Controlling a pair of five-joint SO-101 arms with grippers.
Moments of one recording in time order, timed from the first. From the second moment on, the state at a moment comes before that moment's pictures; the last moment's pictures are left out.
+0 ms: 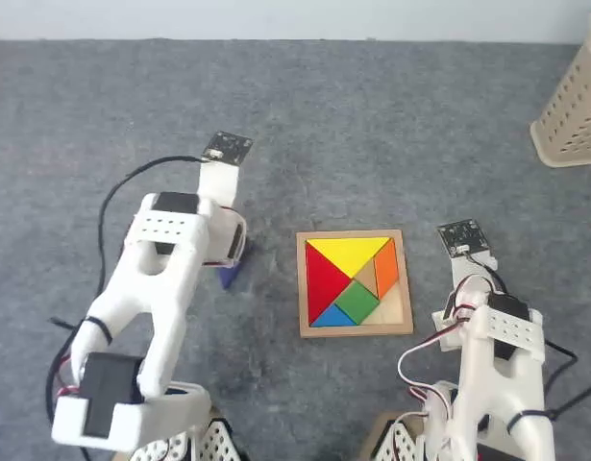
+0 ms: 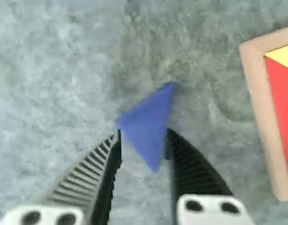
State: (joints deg) left arm -0.7 -7.4 37.6 63.2 -5.6; right arm 15.5 -35.8 73.6 49.8 31.8
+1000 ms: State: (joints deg) left arm -1.1 15.8 23.8 64.7 -12.6; right arm 15.5 -35.8 73.6 49.8 31.8
